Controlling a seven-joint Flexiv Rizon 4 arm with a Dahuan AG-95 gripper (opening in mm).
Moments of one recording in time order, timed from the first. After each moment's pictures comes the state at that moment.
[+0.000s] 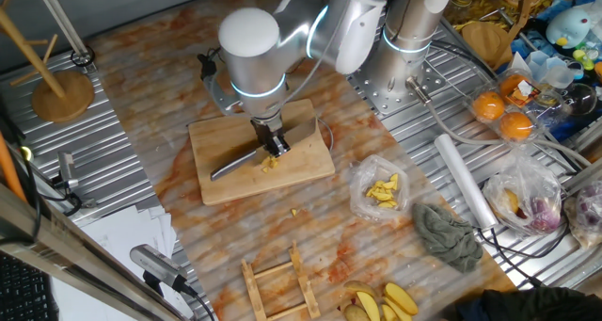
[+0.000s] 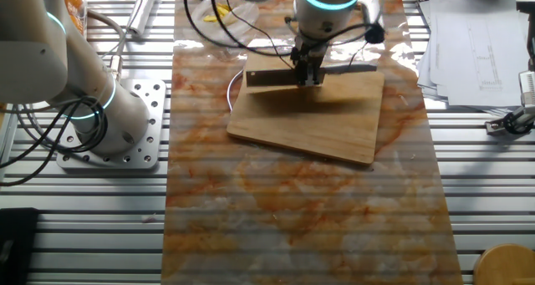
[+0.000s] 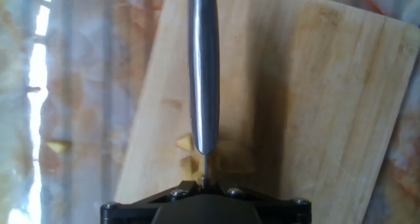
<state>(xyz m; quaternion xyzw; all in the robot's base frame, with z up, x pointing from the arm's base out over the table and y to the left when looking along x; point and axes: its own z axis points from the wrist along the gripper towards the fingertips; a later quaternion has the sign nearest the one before) 0.438 0.092 0.065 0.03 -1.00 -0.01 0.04</state>
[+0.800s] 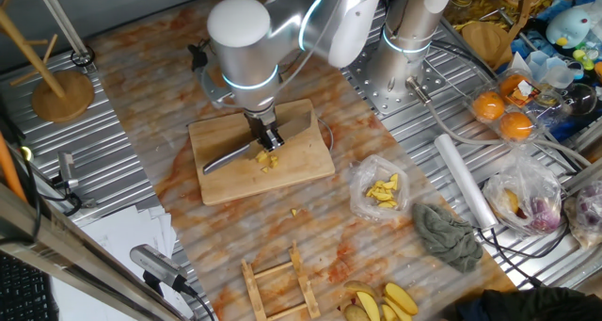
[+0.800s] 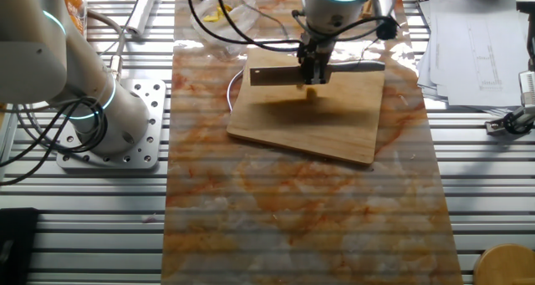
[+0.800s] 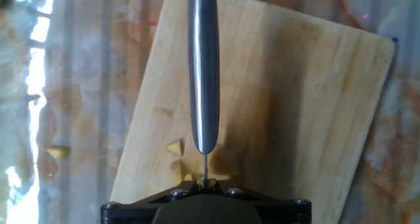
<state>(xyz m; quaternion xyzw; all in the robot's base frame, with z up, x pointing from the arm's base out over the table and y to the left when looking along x) 0.441 0.077 0.066 0.03 -1.00 0.00 0.03</state>
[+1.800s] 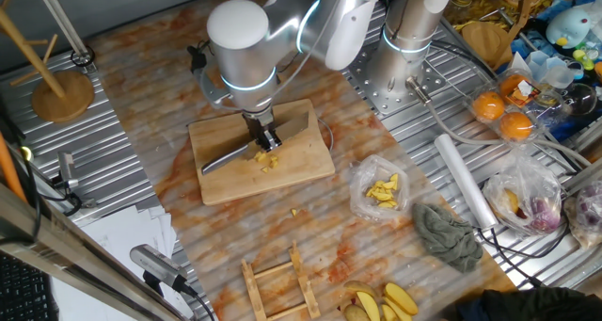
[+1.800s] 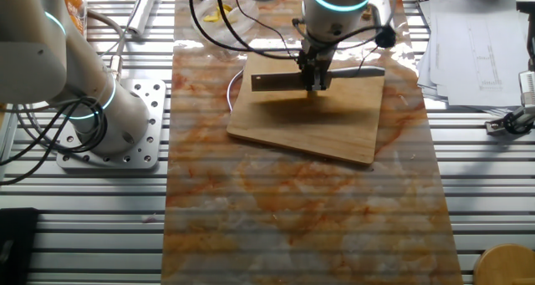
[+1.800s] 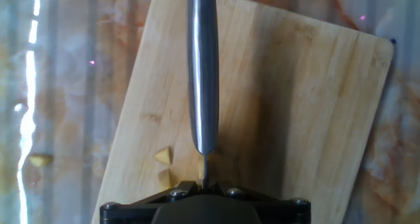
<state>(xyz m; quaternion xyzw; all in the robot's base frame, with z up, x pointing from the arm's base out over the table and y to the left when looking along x) 0.449 0.069 0.044 0.03 -1.00 -0.01 0.03</state>
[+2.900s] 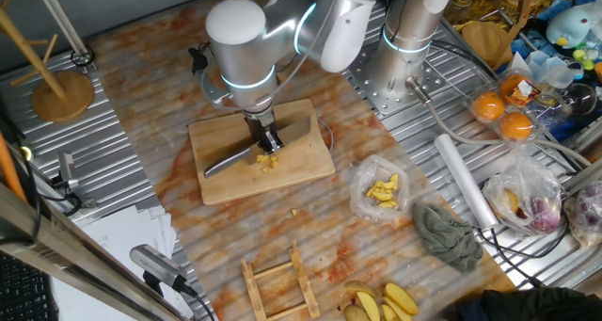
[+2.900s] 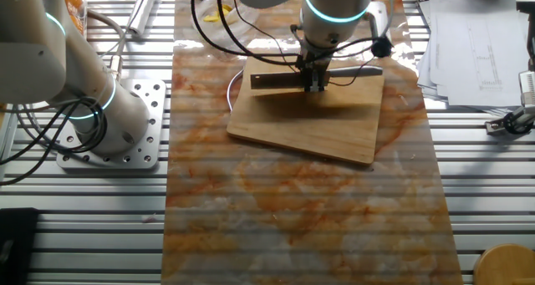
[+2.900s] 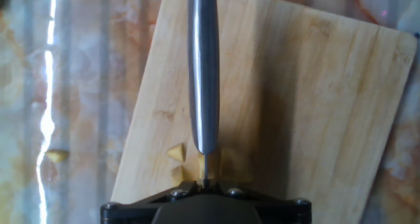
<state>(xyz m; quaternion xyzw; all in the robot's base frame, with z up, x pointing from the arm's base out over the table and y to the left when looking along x) 0.441 0.082 0.052 0.04 -1.00 -0.03 0.03</state>
